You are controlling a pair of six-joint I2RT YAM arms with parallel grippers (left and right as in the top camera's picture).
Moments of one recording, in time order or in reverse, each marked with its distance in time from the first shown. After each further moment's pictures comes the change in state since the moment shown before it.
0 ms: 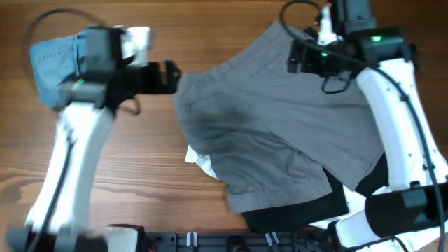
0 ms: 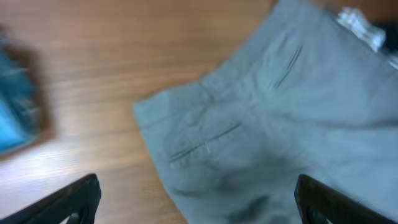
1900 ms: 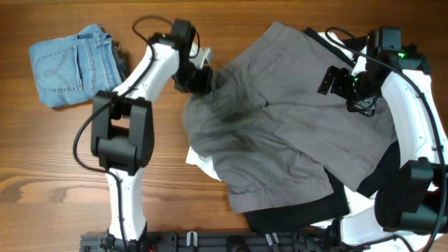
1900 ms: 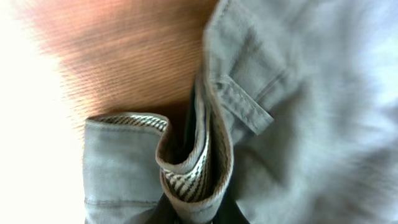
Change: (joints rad) left arm -0.158 0.763 0.399 -0.153 0.148 0.020; right arm -0.276 0.007 -0.339 0.102 -0.072 0.018
